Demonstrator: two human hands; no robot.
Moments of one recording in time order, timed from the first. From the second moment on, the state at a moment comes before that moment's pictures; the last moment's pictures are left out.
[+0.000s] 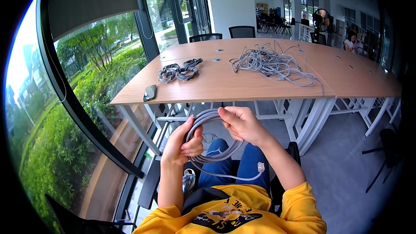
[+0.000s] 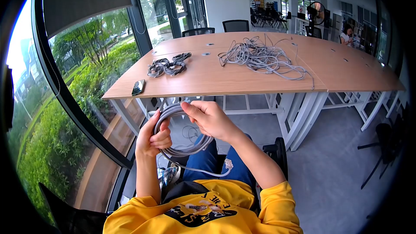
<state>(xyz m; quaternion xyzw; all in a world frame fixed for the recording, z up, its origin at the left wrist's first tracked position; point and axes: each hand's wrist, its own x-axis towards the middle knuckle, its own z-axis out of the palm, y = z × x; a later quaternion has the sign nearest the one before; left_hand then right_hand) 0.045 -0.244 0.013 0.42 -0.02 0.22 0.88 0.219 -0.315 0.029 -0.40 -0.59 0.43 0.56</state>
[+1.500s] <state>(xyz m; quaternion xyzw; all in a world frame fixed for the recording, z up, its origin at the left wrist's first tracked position) 0.016 -0.277 0.046 0.44 -0.29 0.44 0.73 0.209 -0.291 0.089 -0.45 -0.67 -0.34 0.48</state>
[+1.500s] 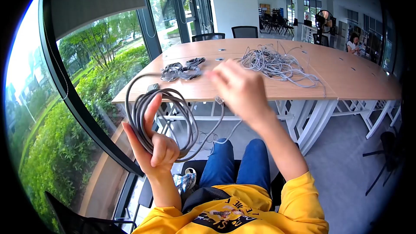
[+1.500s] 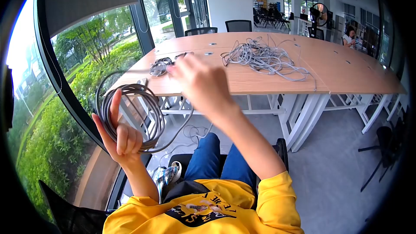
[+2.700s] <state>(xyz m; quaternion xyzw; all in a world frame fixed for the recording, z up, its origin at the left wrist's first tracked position) 0.034 -0.245 0.036 0.36 -0.28 0.51 0.73 0.205 -0.270 -0.089 -0.39 -0.59 0.15 0.69</state>
